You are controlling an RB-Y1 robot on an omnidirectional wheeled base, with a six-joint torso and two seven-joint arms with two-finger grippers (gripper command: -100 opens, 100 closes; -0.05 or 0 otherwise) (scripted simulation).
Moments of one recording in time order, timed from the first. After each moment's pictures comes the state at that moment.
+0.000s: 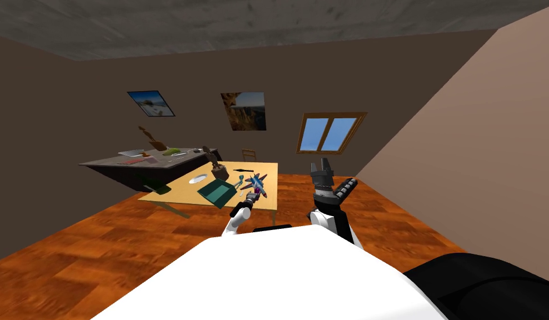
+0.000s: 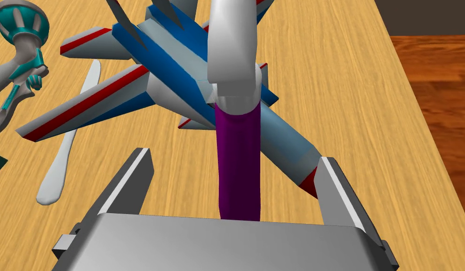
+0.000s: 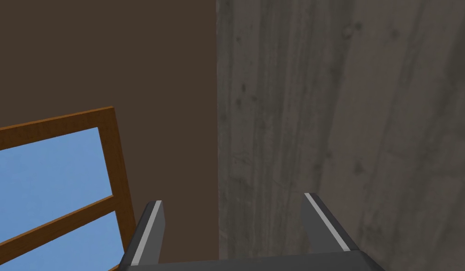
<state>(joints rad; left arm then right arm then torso) 0.09 -0.02 -0.05 -1.35 0.62 0.17 0.83 0.54 -0.03 0.05 -2.36 -0.11 -0.45 0.10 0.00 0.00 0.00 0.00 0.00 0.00</state>
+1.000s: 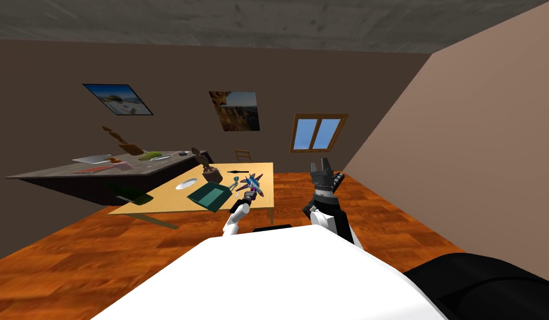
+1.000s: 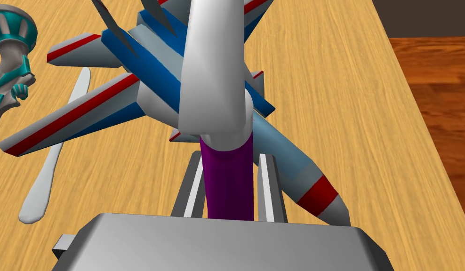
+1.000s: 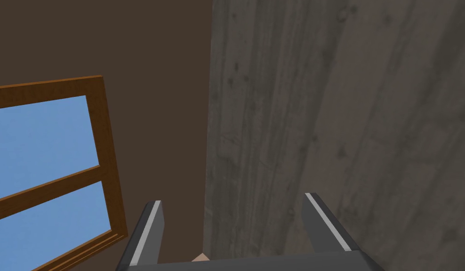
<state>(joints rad) -0.02 -0.02 0.04 -1.20 0.63 0.12 0.83 0.54 -0.03 0.05 -2.36 -0.11 -0.45 0.10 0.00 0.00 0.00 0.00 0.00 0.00</state>
